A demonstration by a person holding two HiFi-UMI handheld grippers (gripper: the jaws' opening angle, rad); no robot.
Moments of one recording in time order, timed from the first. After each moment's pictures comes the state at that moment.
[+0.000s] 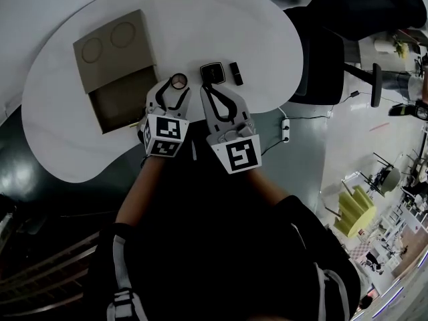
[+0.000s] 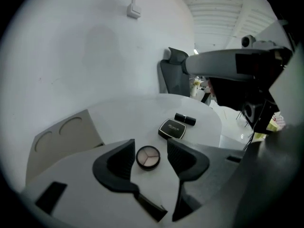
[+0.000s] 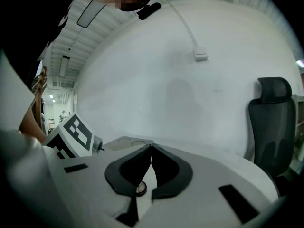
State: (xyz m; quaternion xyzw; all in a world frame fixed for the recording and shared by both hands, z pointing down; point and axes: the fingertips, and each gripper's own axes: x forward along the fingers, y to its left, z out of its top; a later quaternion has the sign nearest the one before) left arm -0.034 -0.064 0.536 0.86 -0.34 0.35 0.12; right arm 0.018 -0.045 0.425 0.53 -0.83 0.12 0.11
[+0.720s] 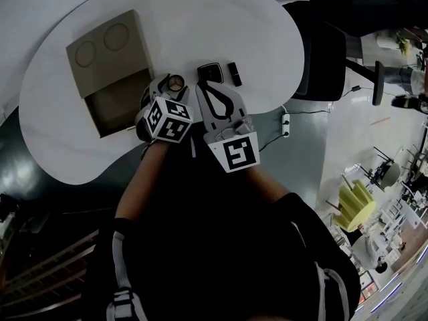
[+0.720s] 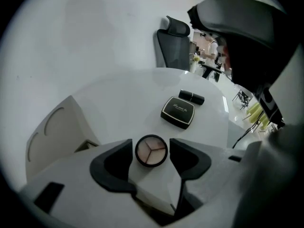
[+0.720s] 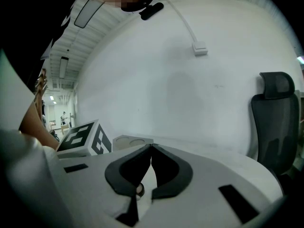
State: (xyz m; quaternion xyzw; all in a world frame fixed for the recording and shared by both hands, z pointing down) left arm -0.030 -0.072 0.586 0.81 -0.29 0.49 0.15; right arm 0.021 -0.062 0.435 0.52 -0.83 0.14 0.11
